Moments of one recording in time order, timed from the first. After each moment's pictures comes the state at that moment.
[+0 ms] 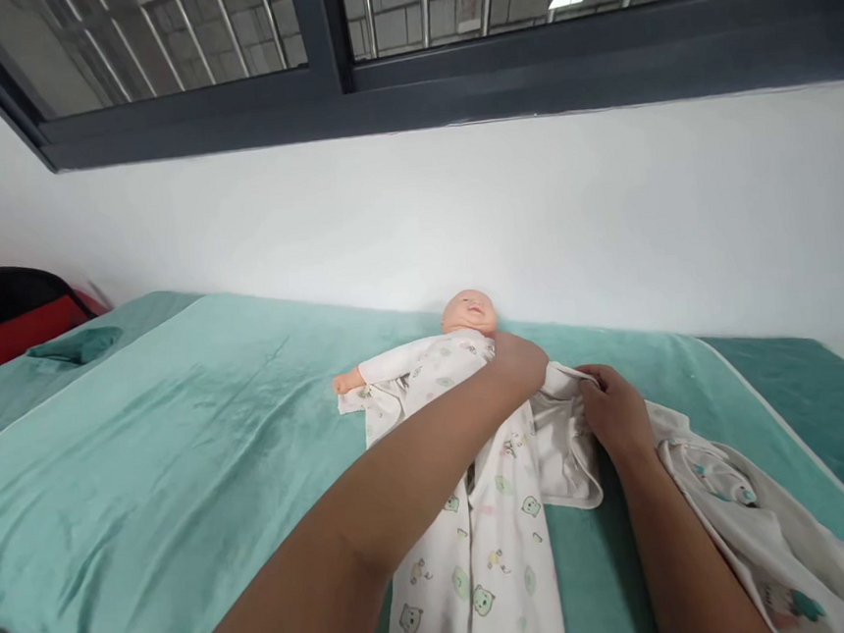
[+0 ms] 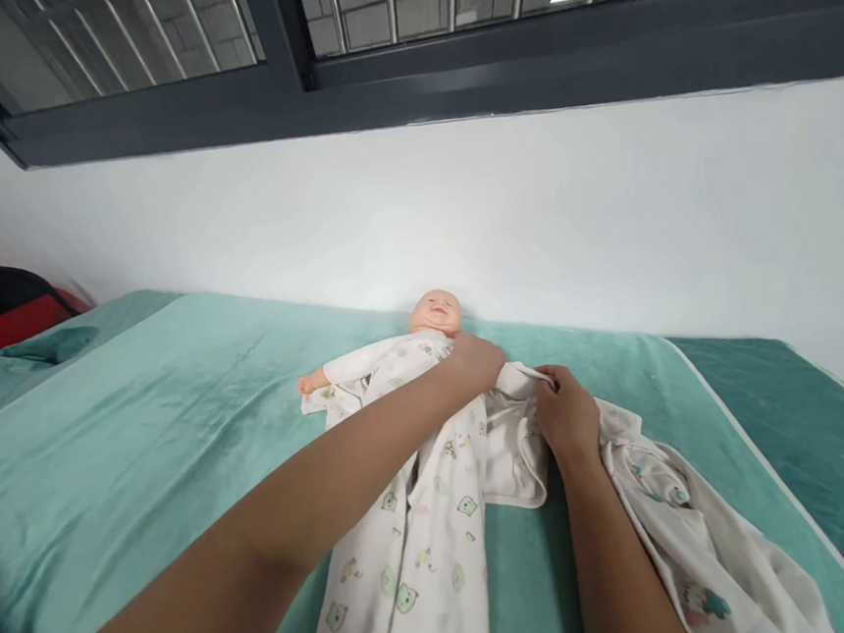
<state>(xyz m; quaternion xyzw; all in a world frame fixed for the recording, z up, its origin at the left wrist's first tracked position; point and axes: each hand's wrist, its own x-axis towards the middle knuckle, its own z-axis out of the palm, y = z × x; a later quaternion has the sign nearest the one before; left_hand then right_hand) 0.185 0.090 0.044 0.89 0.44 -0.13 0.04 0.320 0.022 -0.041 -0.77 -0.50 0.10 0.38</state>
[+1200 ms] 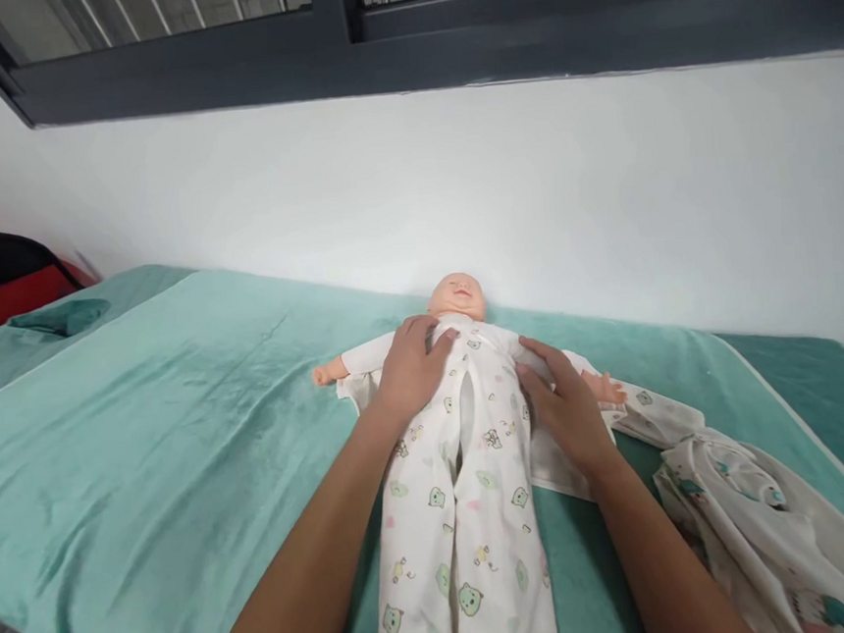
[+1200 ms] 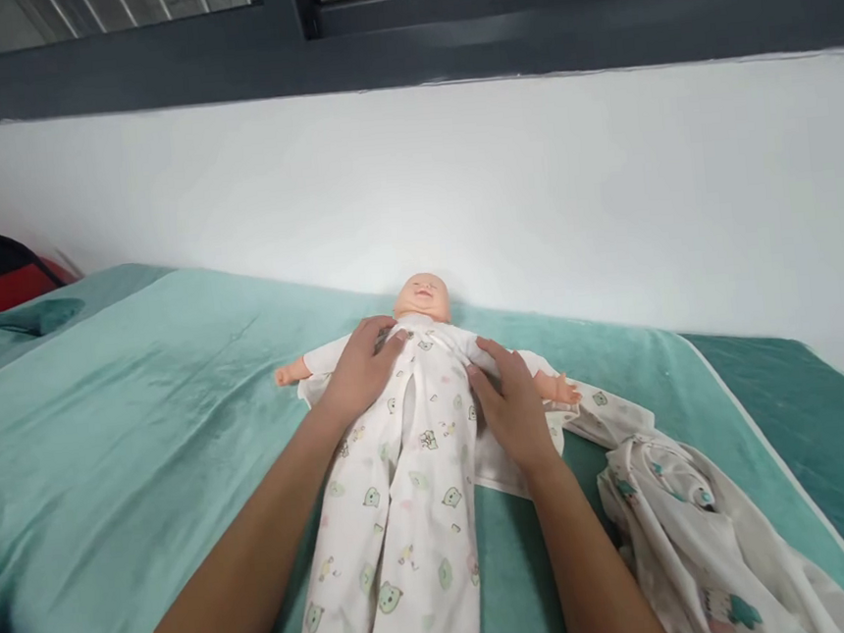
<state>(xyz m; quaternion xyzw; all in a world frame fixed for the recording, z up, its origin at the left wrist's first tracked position) 0.028 0.046 0.008 0.69 0.57 0.40 0.21 0.244 0.006 -0.027 -0.59 -0.62 0.21 0.47</state>
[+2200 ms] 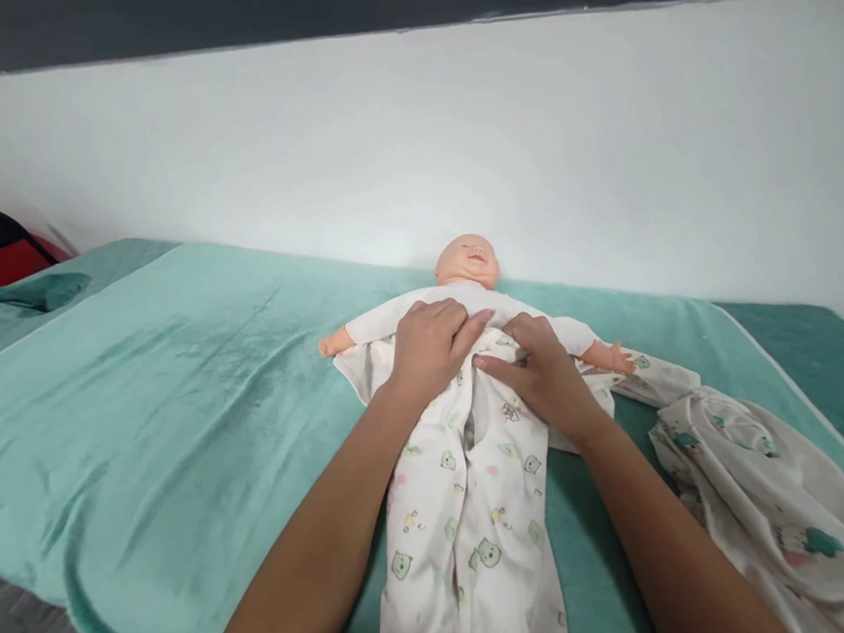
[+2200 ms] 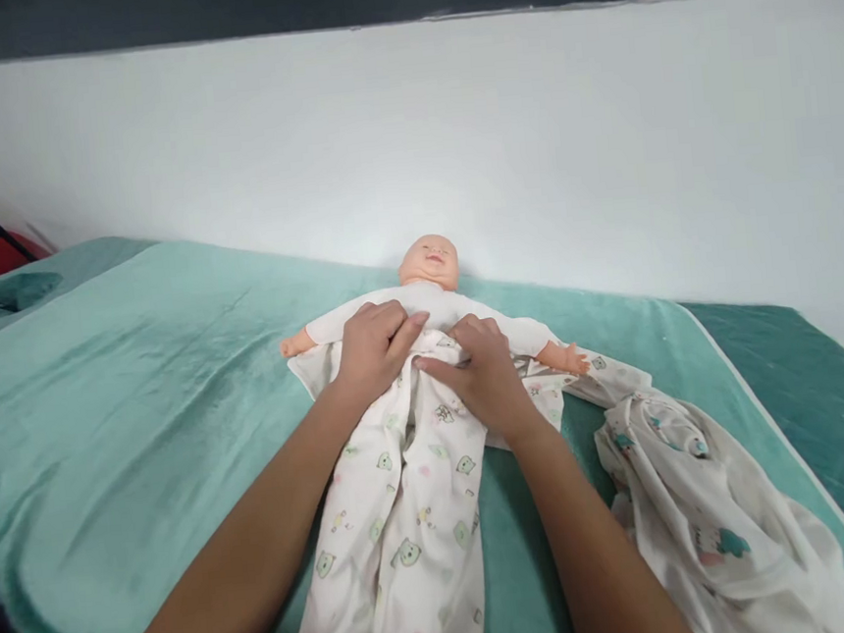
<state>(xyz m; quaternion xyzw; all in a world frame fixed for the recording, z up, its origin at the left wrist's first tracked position) 0.042 0.033 -0.006 0.78 0.39 0.48 -0.04 0.213 -0.006 -0.004 -0.51 -0.75 0.14 0.39</state>
